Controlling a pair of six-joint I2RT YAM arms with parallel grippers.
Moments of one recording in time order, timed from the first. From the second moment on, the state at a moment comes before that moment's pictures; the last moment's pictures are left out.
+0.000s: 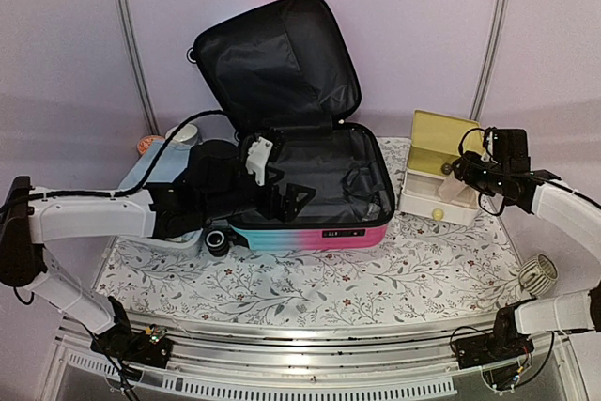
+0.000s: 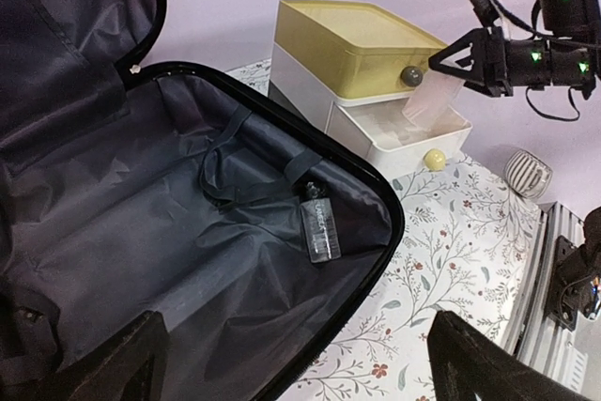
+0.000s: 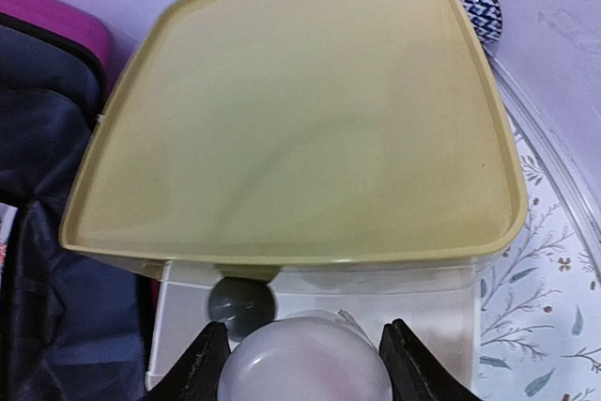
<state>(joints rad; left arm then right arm) -0.93 1.43 0.95 0.19 -0.06 -0.19 0.15 1.18 0.84 -0.24 0.08 0.51</state>
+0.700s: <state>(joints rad) -0.92 1.40 0.92 0.20 -0.03 -0.19 0.16 1.22 0.60 0.21 -0.13 1.03</state>
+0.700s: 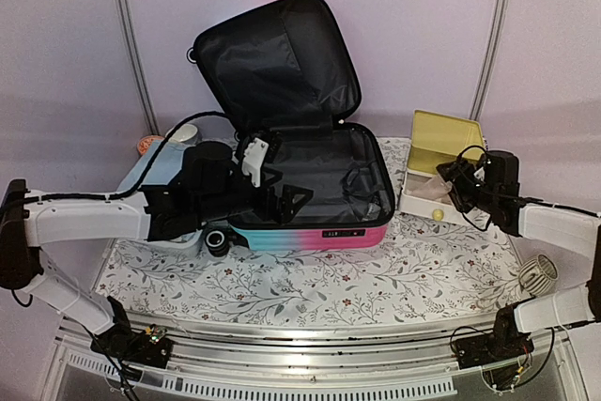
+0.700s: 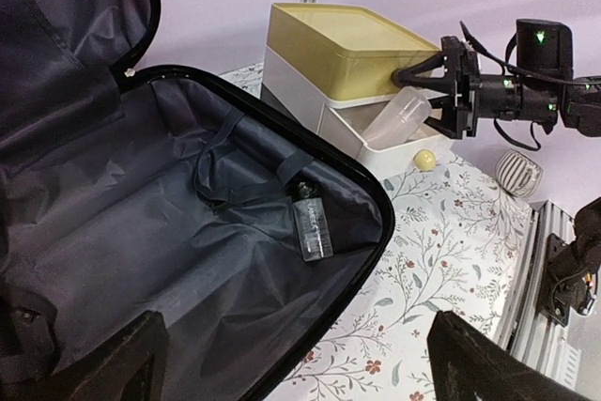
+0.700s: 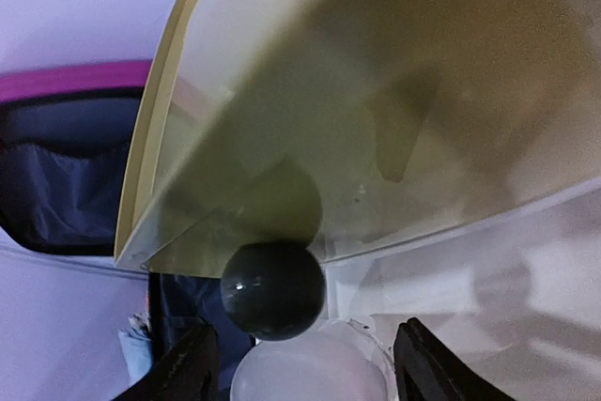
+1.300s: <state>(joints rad) -0.91 1.37 0.91 0.21 -0.03 -0.18 0.15 1.10 0.68 -0.12 0.19 0.84</state>
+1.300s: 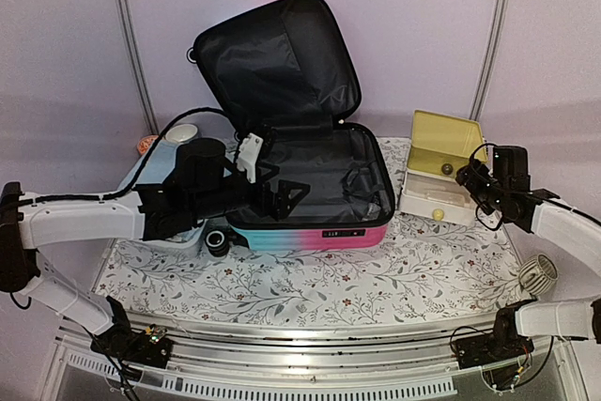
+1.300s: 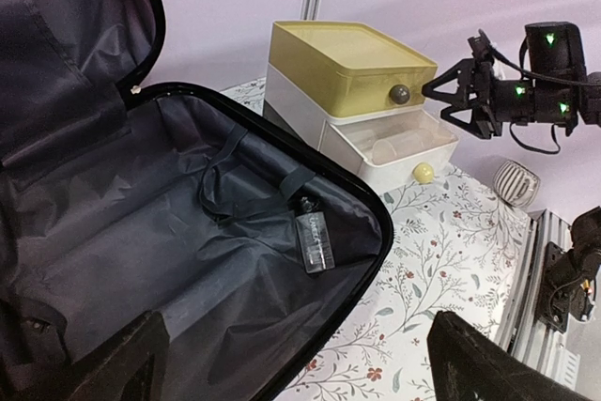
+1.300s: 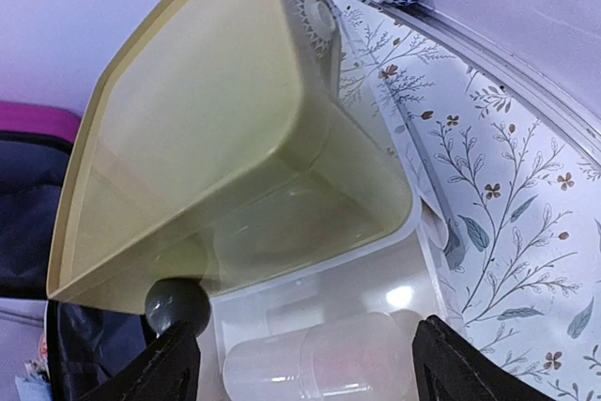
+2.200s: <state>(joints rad) -0.90 1.41 0.93 0.14 -0.25 -0.30 0.15 1.08 0.48 -0.08 -0.11 0.78</state>
